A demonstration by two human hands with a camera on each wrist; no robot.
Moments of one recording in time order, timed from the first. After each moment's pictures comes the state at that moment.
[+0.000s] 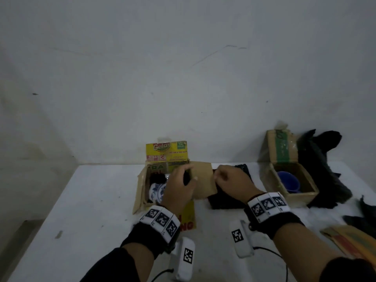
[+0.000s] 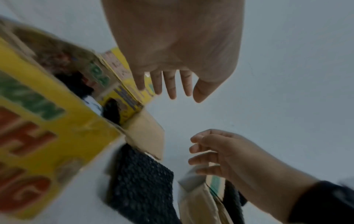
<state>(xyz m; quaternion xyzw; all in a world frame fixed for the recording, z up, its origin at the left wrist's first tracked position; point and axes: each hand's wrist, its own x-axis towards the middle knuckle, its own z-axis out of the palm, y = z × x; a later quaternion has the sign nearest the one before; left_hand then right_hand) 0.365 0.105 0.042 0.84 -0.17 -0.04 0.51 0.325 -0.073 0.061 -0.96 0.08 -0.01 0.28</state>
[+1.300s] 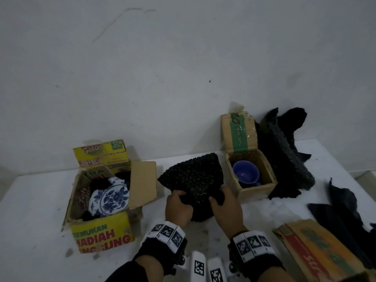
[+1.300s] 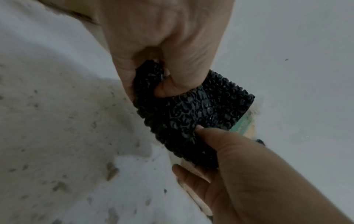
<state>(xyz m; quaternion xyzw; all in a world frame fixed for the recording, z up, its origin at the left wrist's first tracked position) 0.325 -0.065 -0.044 0.86 0.03 -0.22 0.45 0.260 -0.189 -0.053 -0.84 0.28 -0.08 0.46</state>
